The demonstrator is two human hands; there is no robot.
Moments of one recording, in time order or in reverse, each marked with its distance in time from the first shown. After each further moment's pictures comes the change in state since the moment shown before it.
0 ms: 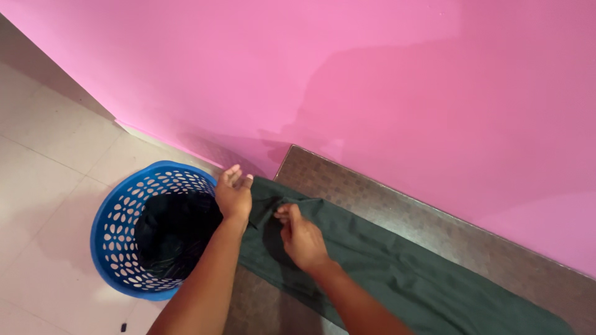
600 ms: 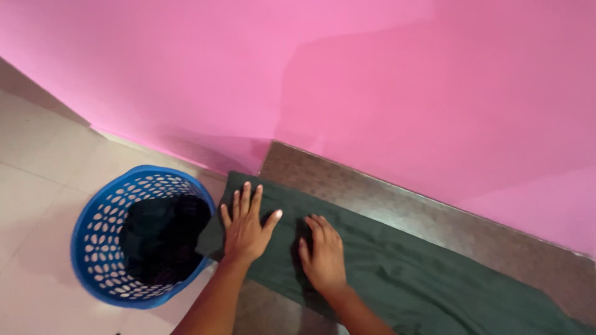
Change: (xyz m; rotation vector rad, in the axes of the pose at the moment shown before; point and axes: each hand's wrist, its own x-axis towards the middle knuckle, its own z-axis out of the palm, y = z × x) left_hand -0.092 0.040 -0.003 1.099 -0.510 0.354; right_hand -0.072 0.037 -0.029 -0.425 0.315 -0.012
